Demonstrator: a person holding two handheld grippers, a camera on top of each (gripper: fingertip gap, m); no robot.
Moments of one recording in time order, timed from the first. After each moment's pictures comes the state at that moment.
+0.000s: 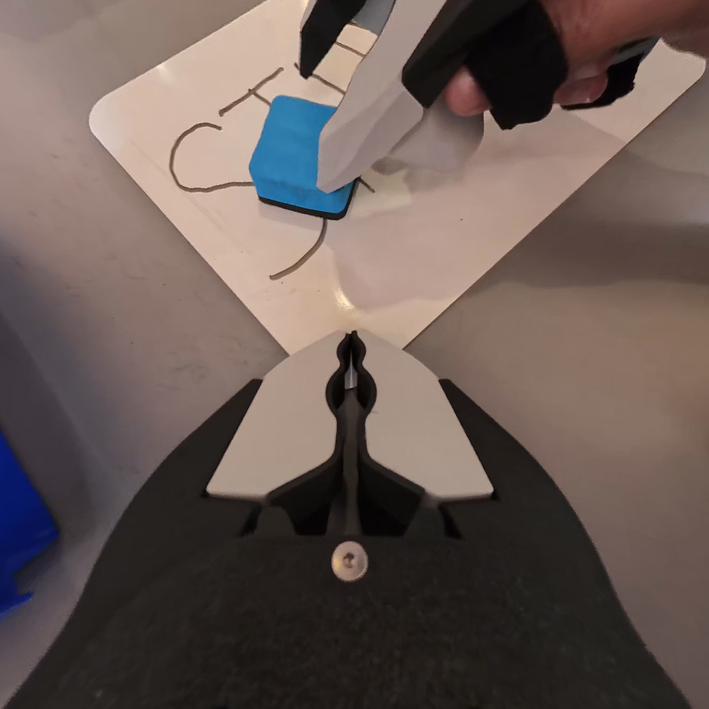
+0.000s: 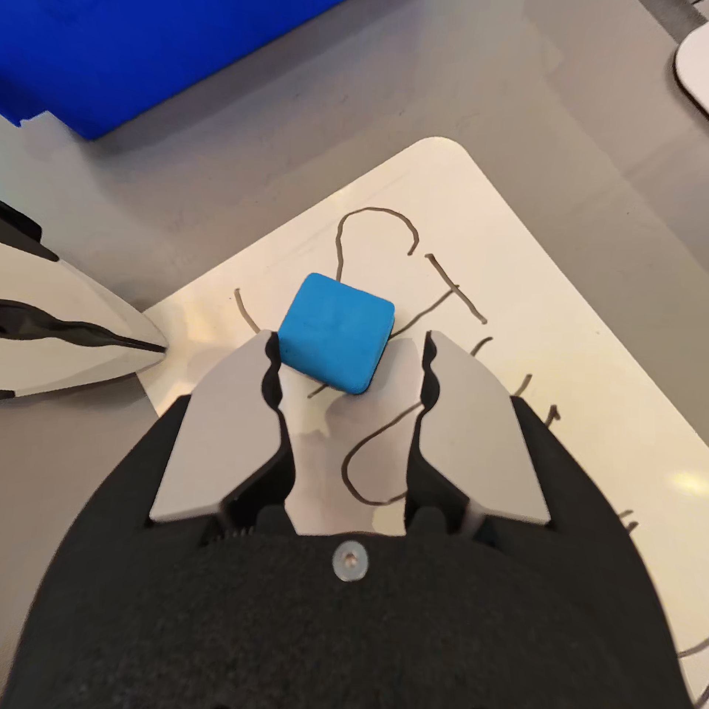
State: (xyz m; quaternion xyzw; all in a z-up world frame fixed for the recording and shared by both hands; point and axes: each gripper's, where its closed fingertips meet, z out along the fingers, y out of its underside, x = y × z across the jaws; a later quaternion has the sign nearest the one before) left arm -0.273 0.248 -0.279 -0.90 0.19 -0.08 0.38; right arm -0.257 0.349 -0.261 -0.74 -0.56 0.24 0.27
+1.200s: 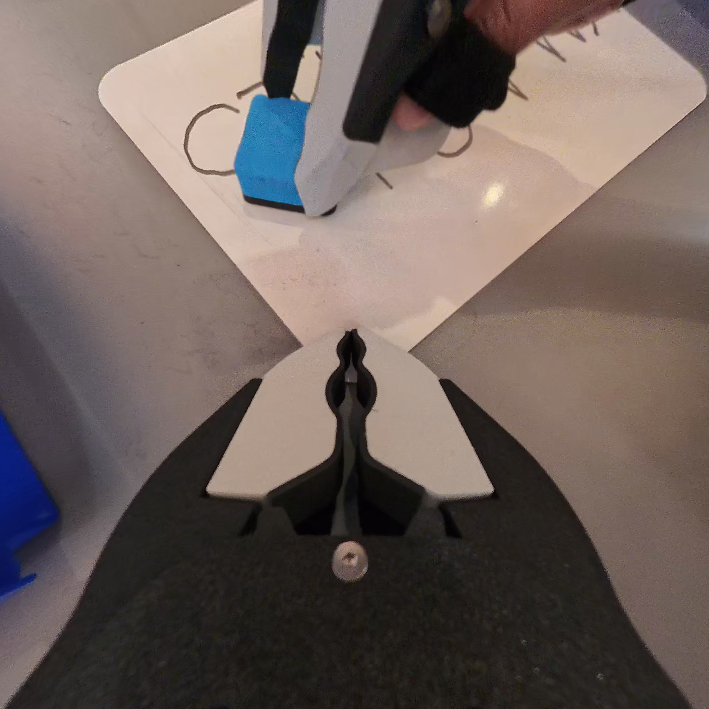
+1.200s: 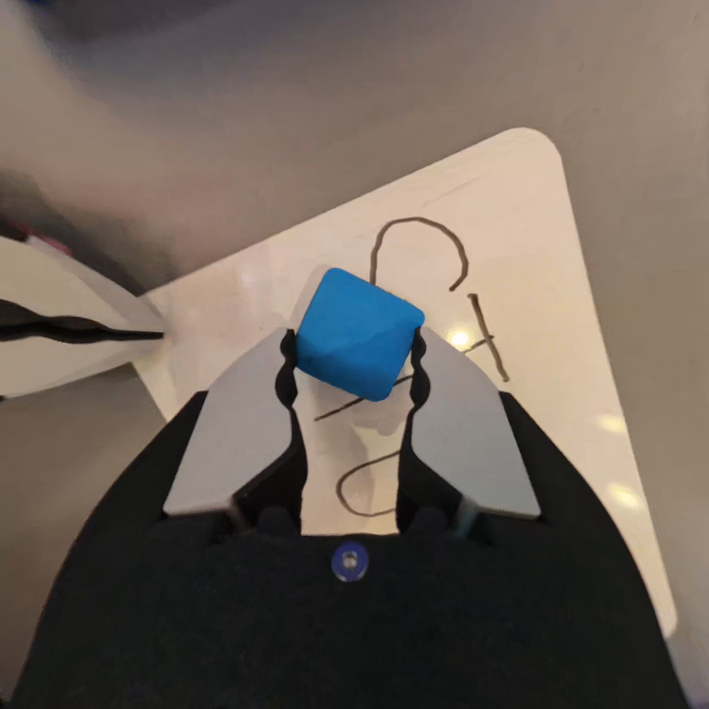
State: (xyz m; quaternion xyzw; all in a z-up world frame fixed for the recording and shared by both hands) left arm -0.282 0.249 -0.279 -0.91 0.16 -0.10 0.37; right arm -0.282 0.339 -0.274 -0.71 -0.68 0.13 0.14
